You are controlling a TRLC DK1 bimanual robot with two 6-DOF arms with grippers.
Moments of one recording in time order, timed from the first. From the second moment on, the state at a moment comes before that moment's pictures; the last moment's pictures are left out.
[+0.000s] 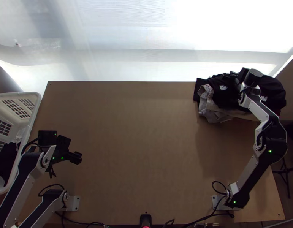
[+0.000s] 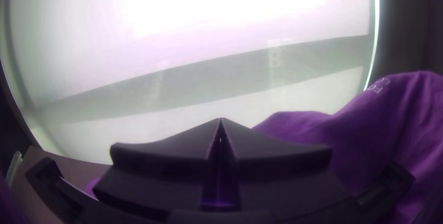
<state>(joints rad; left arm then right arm) 0.04 0.90 0.63 -0.80 0.04 0.33 -0.17 2.06 1.50 0.28 -0.16 0.15</state>
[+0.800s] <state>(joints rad) 0.06 0.83 0.63 -0.82 0.03 0.33 -0.11 1.99 1.34 0.25 -0.11 0.01</state>
